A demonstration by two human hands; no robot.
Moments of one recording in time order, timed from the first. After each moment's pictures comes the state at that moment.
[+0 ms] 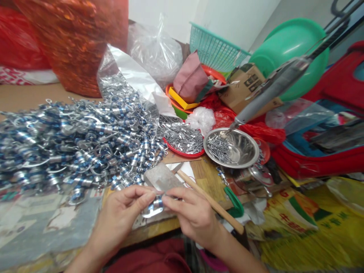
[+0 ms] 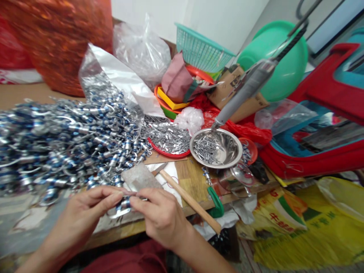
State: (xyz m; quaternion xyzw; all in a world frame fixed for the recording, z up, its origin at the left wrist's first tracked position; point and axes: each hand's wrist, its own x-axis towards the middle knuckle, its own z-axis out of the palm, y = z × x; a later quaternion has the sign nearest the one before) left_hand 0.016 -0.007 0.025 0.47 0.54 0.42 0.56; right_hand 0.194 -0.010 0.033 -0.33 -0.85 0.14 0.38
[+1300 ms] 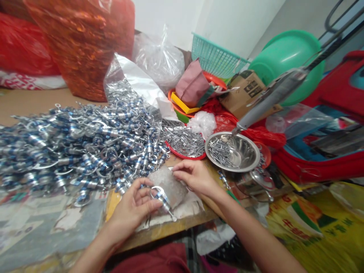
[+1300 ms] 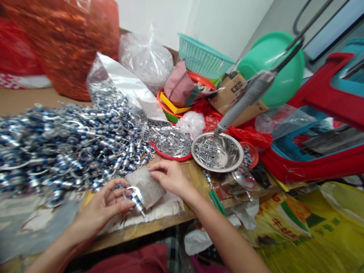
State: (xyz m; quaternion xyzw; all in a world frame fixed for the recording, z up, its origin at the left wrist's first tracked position) left_hand 0.019 0.003 0.006 0.32 0.43 0.42 0.73; right_hand 0.198 0.065 0.033 -0.51 -0.75 0.30 0.29
